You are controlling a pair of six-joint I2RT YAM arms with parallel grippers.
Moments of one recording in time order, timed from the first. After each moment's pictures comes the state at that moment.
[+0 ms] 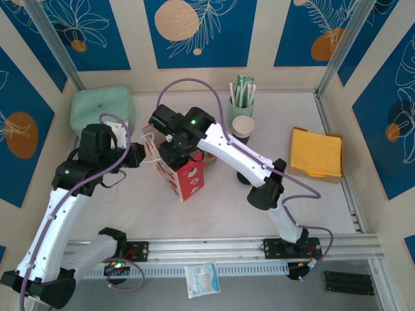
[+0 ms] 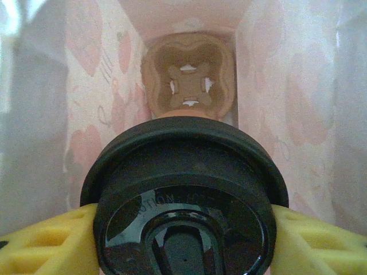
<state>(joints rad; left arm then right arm) -0.29 0.92 1.18 -0.93 0.24 -0.35 1.04 2.17 2.52 -1.52 0.14 0.37</state>
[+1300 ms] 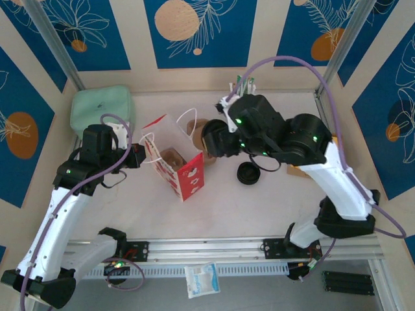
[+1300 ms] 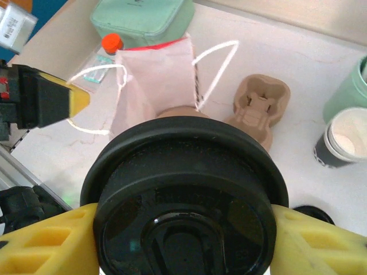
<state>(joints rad) -0.29 0.92 1.16 -0.93 0.24 -0.35 1.06 1.48 2.20 -1.45 0.27 0.45</state>
